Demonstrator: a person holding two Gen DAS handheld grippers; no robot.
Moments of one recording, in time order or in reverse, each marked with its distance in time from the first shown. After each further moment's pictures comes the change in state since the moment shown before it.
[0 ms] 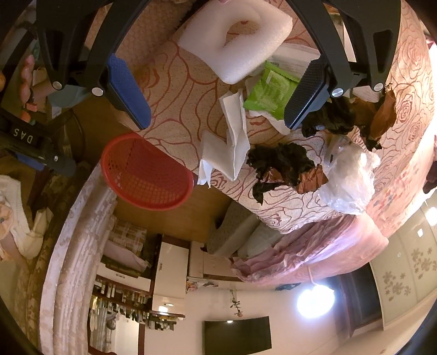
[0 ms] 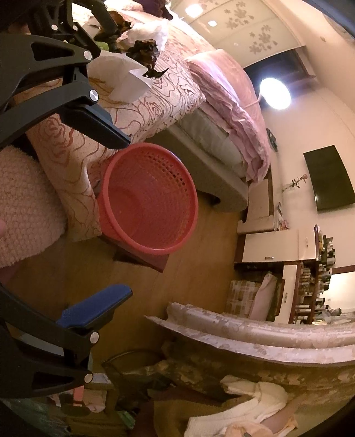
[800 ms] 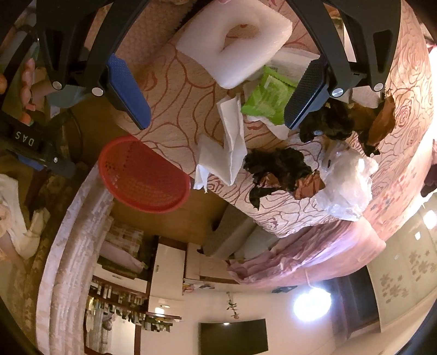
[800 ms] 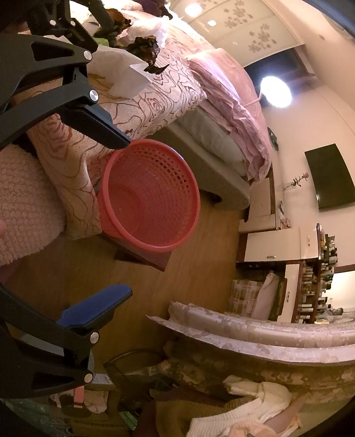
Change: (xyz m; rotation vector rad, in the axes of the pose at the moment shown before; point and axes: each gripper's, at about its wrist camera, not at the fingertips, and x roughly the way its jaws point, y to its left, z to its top) left arm 0.000 0.005 -0.008 -0.020 0.016 0.017; right arm 0.003 -0.011 0.000 0.005 0.007 0.001
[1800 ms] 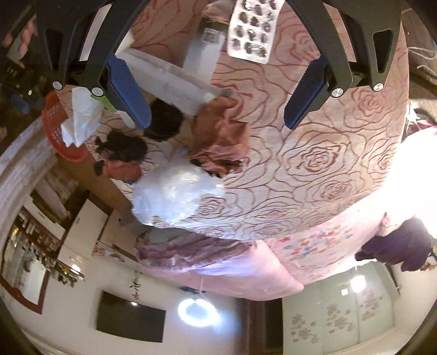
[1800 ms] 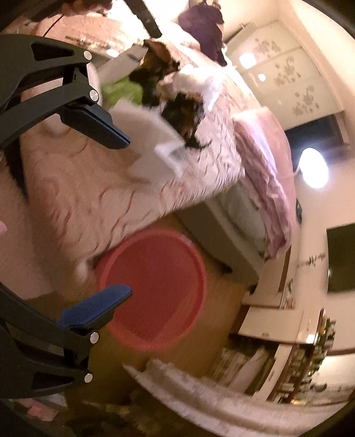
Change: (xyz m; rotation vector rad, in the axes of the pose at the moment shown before) left arm -0.046 0.174 -0.023 -0.397 -0.026 0.245; right arm 0.021 0.111 0.000 -0.273 0.101 0.288
